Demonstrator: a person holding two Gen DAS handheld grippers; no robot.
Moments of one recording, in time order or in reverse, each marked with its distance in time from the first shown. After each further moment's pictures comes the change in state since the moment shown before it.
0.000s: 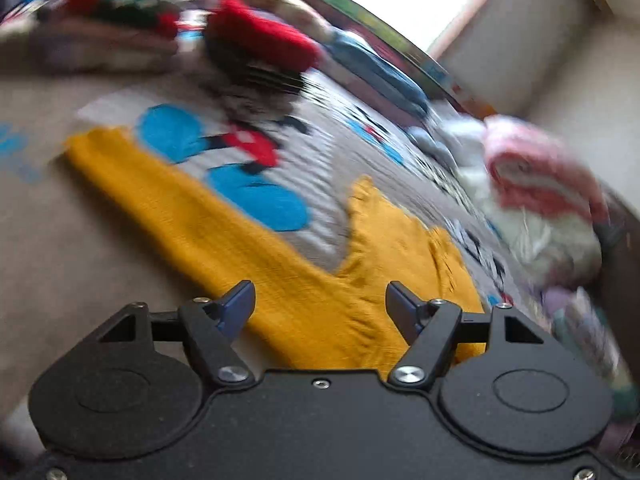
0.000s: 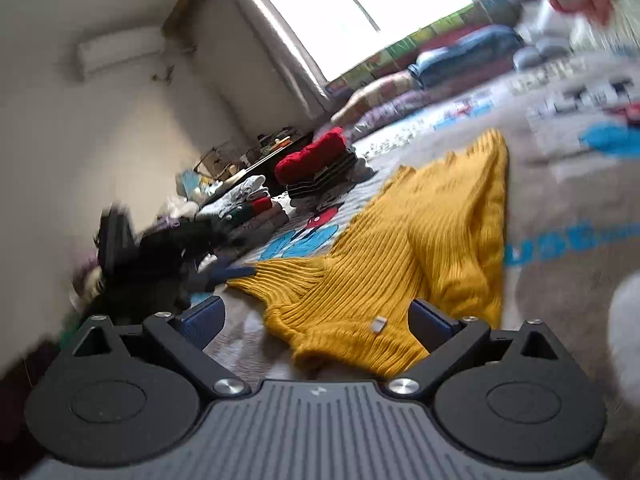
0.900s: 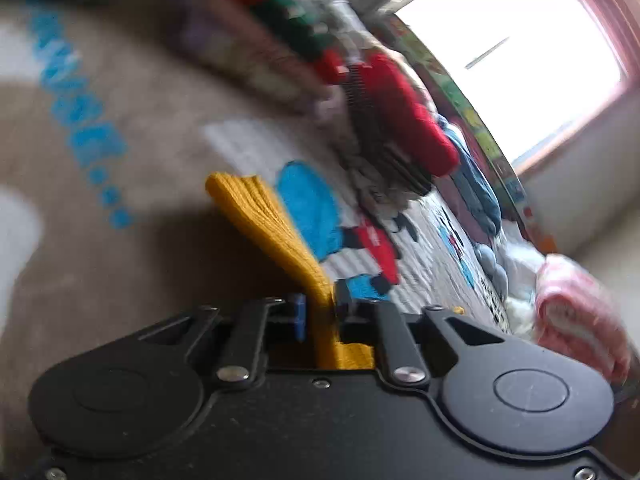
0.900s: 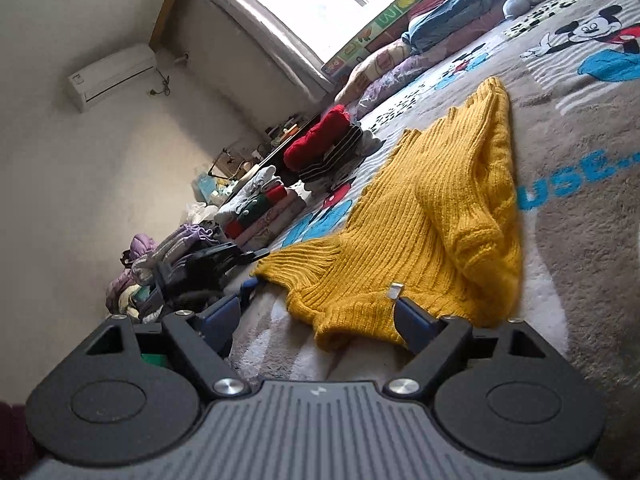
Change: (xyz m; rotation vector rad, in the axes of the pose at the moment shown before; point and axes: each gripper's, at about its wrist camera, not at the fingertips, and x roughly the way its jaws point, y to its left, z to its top) left arm 0.038 0.066 0.061 -0.219 -0.171 0.075; right arm 0.007 -0.014 -0.010 0.106 0.048 0.077
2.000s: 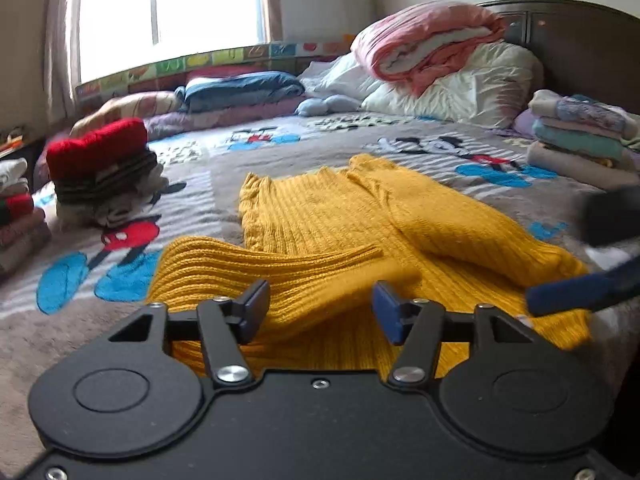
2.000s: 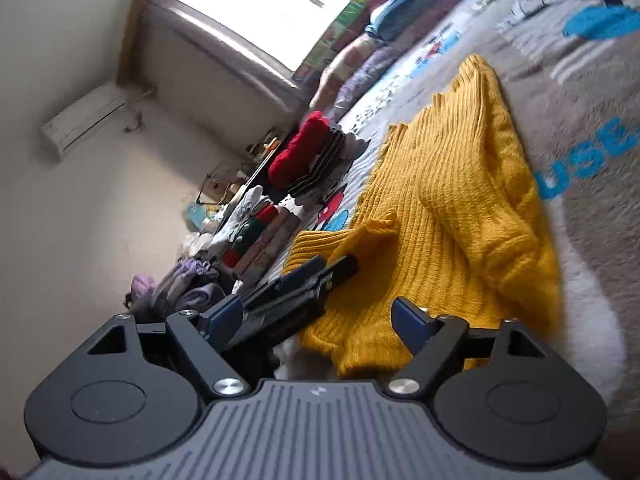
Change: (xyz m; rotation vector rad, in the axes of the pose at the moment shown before) left arm -0.034 -0.122 -0.160 1.066 0.075 -0.231; right arm 0.039 0.000 0.020 0.221 -0.031 -0.005
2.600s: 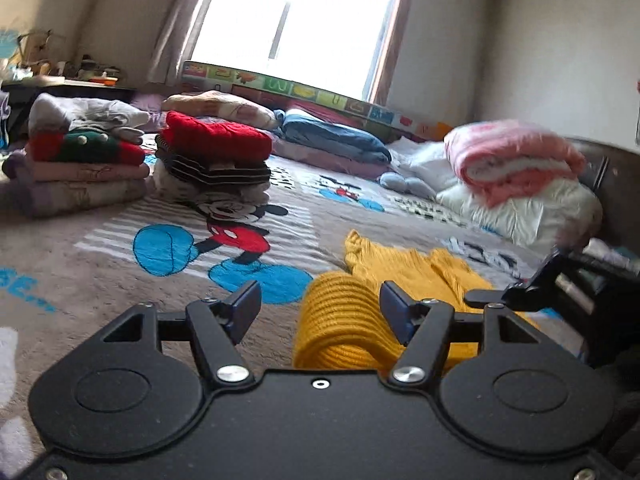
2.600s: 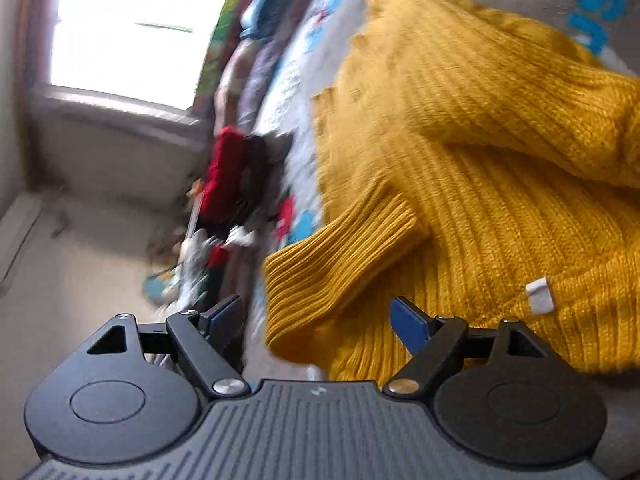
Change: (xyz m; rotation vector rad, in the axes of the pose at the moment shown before) left arm -0.053 0.088 -0.014 -0.422 -0.165 0.124; right arm 0.096 0.010 -0.007 0.420 -0.090 -0.195
